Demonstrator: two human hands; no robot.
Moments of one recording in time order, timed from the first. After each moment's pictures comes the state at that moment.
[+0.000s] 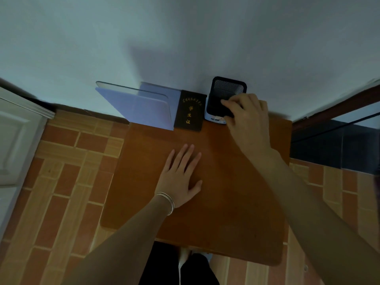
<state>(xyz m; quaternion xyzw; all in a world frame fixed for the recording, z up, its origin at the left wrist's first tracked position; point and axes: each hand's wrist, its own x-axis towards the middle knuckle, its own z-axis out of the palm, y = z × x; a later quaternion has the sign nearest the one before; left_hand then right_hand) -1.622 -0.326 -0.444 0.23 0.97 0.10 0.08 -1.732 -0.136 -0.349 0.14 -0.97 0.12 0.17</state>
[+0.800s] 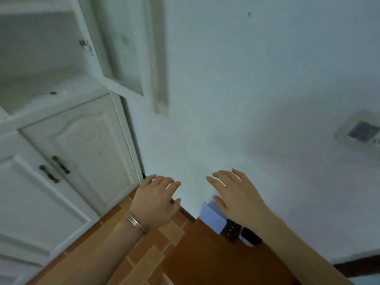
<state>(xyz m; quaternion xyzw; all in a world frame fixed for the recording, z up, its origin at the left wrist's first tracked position) -1.570 -0.499 0.049 -0.01 0.99 0.05 -0.14 -1.686 -0.291 0.068 0.50 -0.85 0.03 0.17</state>
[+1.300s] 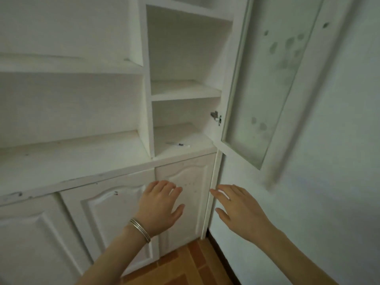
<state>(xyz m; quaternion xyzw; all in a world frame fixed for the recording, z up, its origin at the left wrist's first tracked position) -1.420 -0.749 0.164 -0.21 0.94 -0.06 -0.25 -1.604 -0.597 0.179 0.66 -0.72 0.10 0.21</state>
